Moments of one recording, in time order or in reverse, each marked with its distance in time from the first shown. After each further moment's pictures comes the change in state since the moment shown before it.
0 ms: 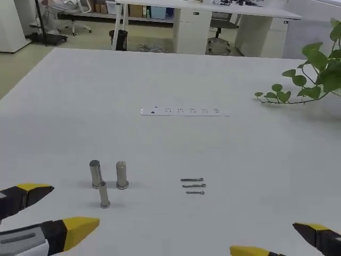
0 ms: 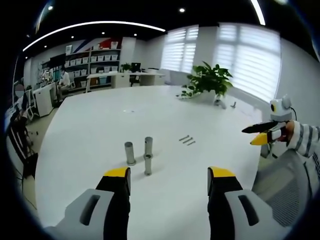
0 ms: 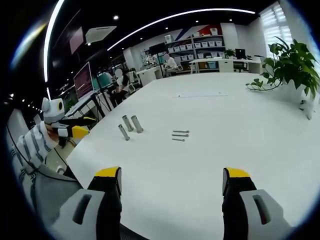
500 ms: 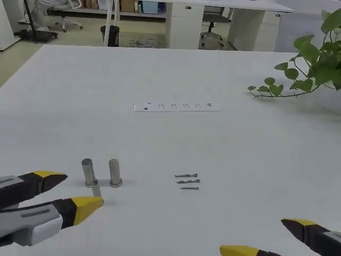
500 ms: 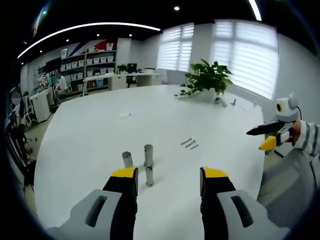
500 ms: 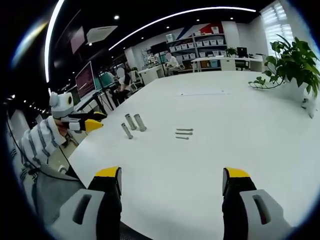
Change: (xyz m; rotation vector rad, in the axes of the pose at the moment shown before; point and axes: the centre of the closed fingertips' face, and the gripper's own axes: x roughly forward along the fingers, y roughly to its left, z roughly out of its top) left arm 0.030 0.006 0.013 0.044 0.005 -0.010; right arm 0.002 0.007 -0.004 0.001 0.008 0.023
